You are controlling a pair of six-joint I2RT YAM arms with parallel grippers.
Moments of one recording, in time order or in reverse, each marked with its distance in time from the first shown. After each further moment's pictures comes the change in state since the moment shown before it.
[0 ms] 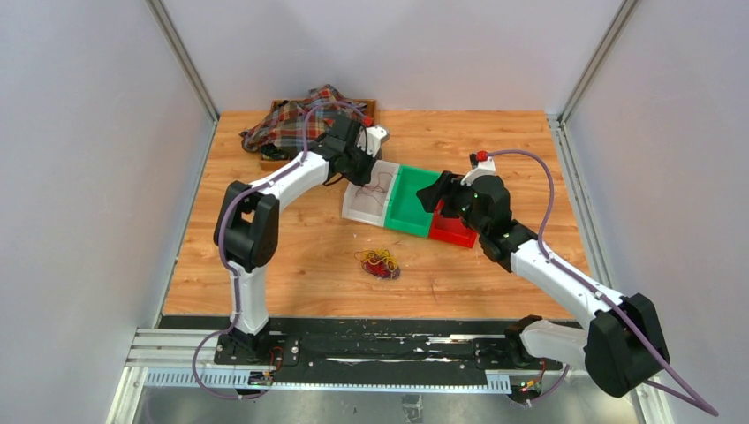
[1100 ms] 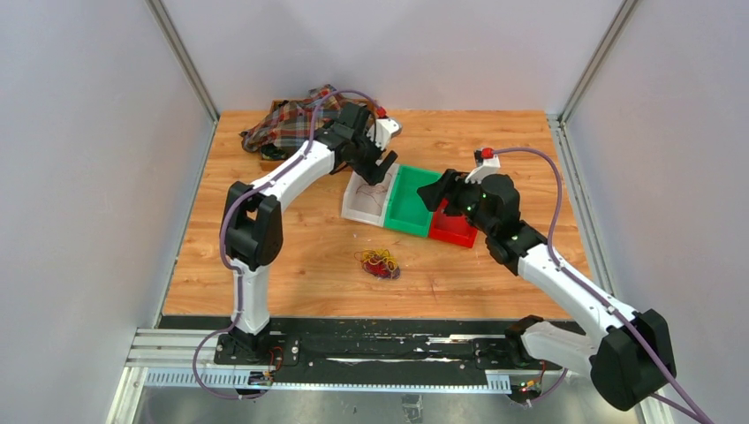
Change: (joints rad) left arm -0.038 0.061 0.192 -0.141 -0.058 0.167; right arm -0.003 -0.071 0.022 -0.033 -0.061 -0.017
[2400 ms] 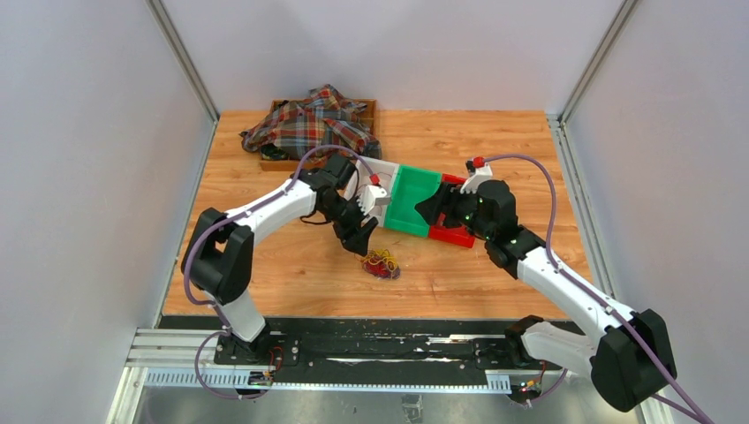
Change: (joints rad) left arm -0.040 -0.340 -0.541 -0.209 0.415 0.140; right arm 0.000 -0.012 -0.043 -0.064 -0.086 -0.034
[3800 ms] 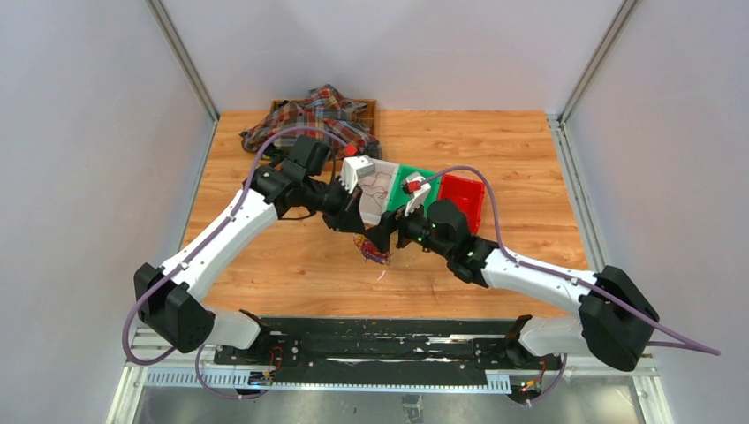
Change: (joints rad) left arm -0.010 -0.320 0.092 -0.074 0.034 -0.340; right arm 0.380 0.190 0.006 0.285 0.089 -0.191
